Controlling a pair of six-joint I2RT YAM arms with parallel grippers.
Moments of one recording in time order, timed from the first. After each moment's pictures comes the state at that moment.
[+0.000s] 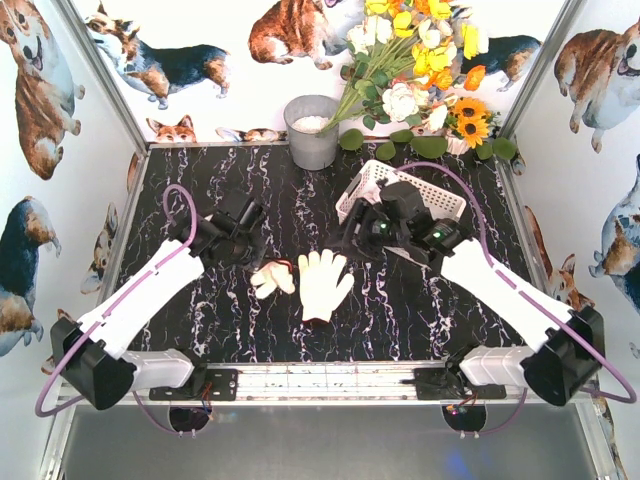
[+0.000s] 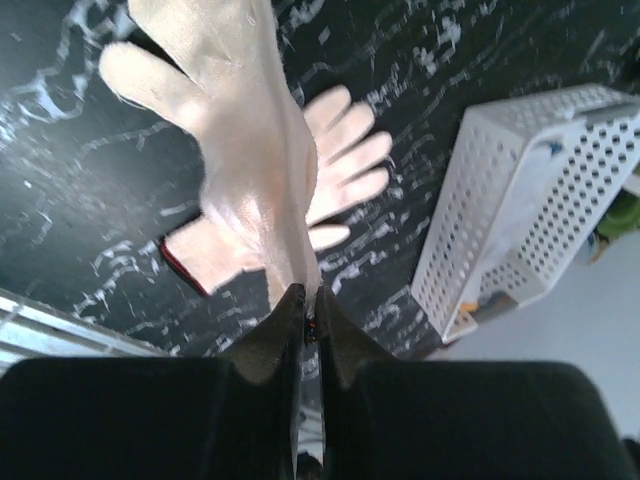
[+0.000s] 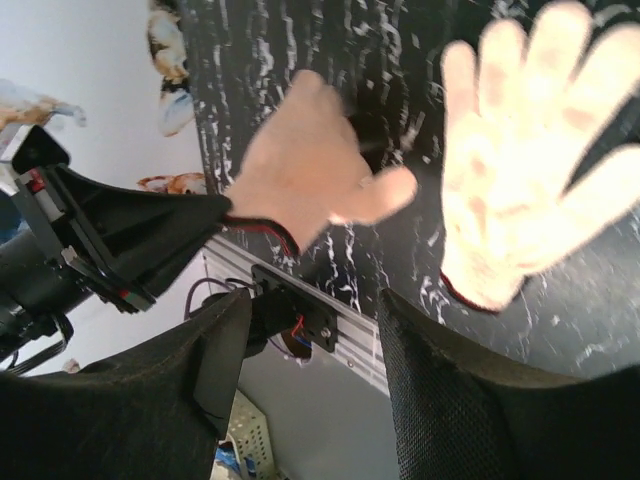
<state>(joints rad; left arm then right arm) -0.59 1.24 1.17 -1.03 -0.16 -1.71 0.62 1.24 1.09 -0.51 -0.28 1.02</state>
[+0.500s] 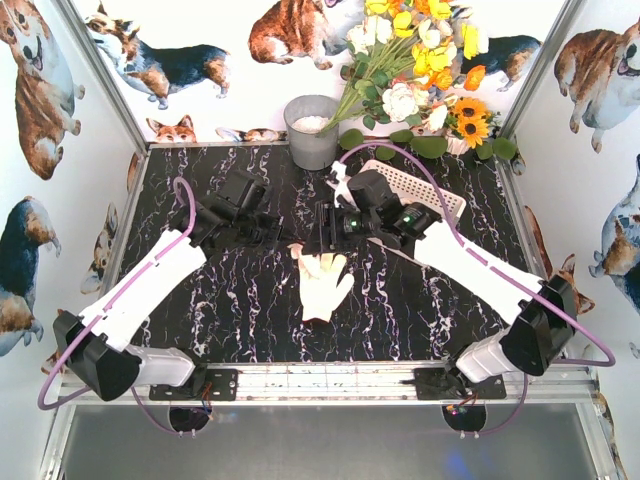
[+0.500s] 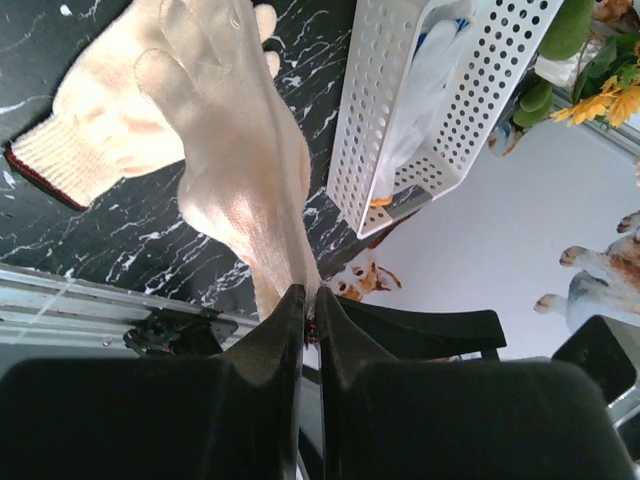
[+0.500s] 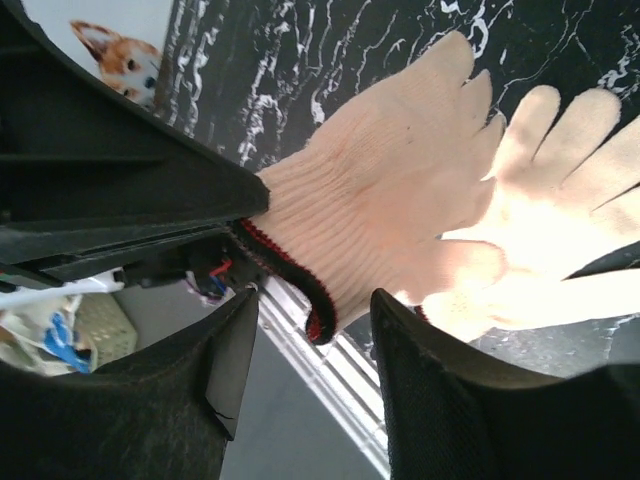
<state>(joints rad) -0.59 1.31 1.32 -0.93 0.05 -1.74 0.71 1.43 1.27 -0.48 -0.41 0.64</state>
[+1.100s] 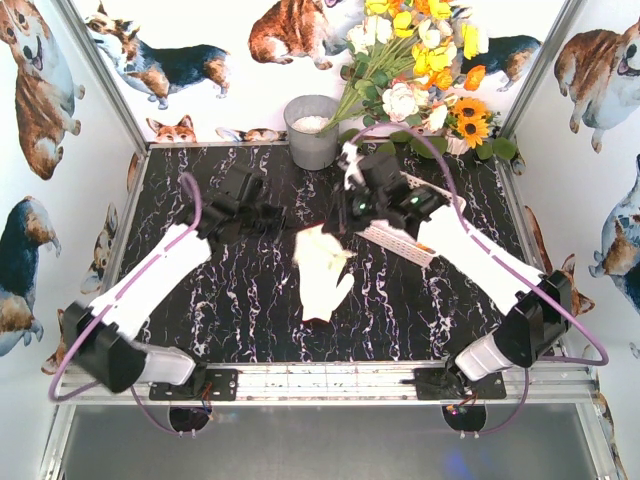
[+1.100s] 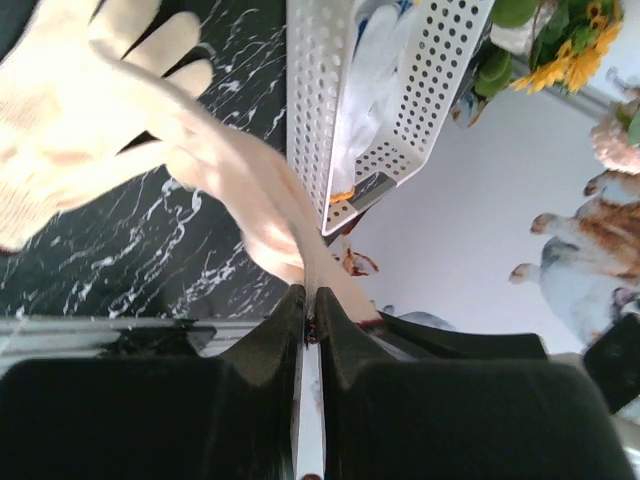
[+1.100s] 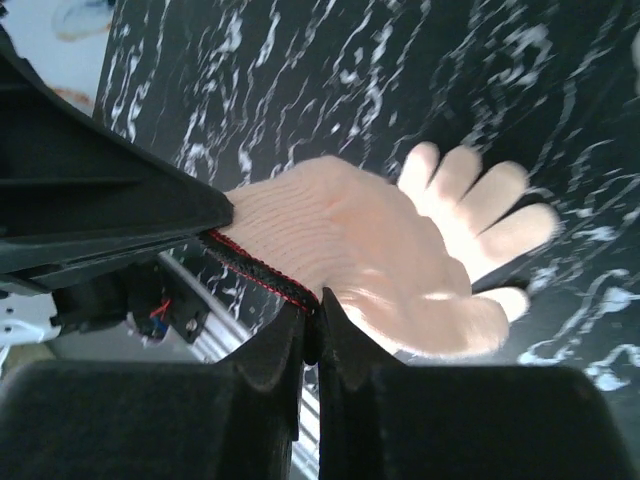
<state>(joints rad) -0.54 1.32 1.26 -0.76 0.12 -1.71 0.65 1.48 1.39 -0.59 -0.34 0.49</state>
